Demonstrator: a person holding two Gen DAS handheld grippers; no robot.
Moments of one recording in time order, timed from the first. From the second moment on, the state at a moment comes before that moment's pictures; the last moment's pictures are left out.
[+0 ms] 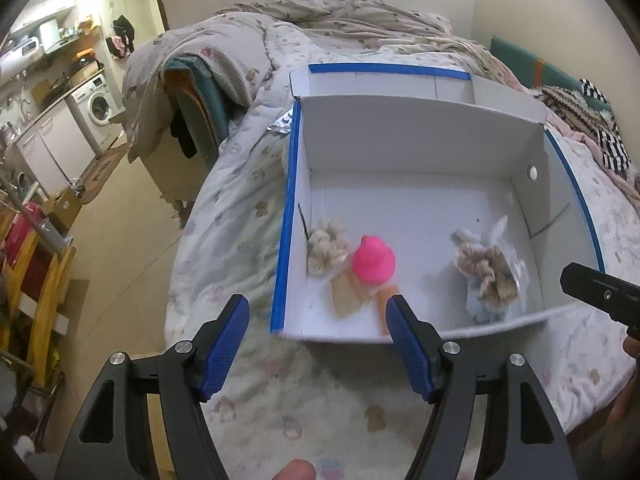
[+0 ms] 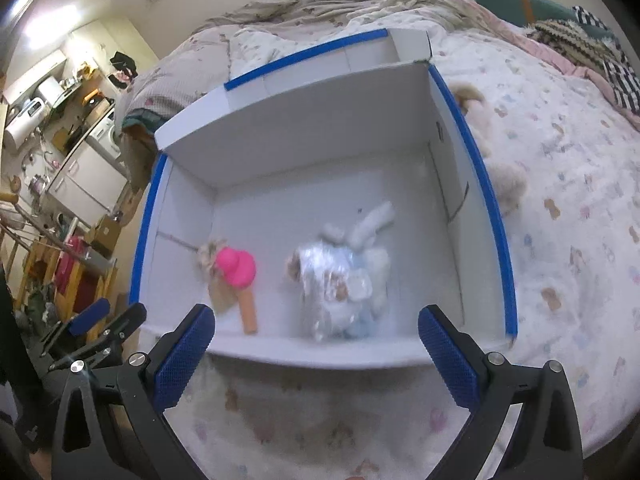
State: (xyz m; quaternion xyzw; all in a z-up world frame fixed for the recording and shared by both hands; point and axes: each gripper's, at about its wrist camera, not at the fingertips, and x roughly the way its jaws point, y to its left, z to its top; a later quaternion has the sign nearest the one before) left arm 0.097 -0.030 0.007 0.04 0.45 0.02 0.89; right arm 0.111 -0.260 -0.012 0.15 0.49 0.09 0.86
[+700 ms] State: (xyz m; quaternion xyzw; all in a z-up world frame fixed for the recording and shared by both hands) left arm 0.000 -0.008 0.031 -0.03 0.39 0.02 0.92; right arm 0.025 -0.246 0.000 0.15 0.43 0.08 0.89
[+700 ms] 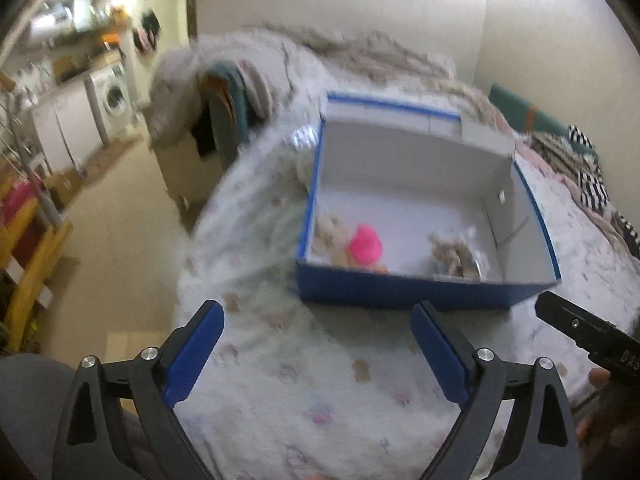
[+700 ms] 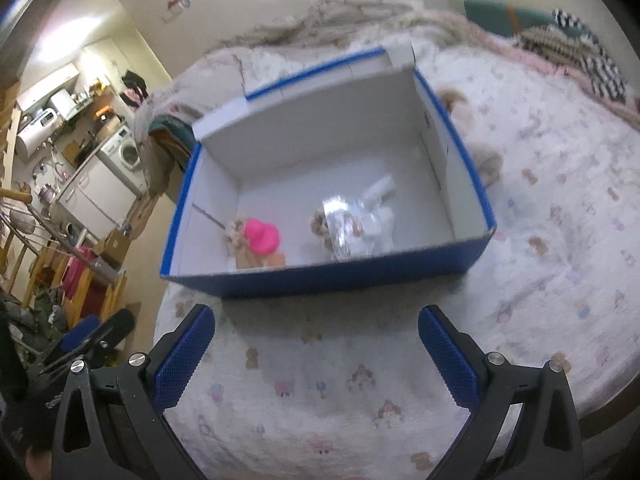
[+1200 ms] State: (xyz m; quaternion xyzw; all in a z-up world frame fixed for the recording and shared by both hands) left arm -0.007 -0.009 0.042 -0.01 0.32 0.03 0.95; right arm 0.015 -0.229 0.014 0.07 0.34 0.06 0.94
